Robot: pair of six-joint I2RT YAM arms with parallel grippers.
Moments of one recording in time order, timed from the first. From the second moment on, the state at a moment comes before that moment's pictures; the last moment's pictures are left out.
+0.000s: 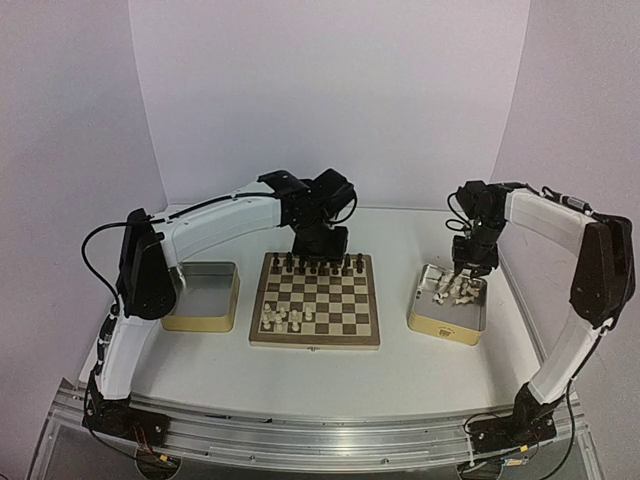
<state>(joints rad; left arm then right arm) -0.94 2.25 2.21 -1.02 -0.12 -0.66 0.25 1.72 1.42 -1.06 0.09 0.47</state>
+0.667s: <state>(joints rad) -0.91 2.25 2.18 -0.97 -0.07 -0.66 0.20 1.87 1.35 -0.94 0.04 0.45</state>
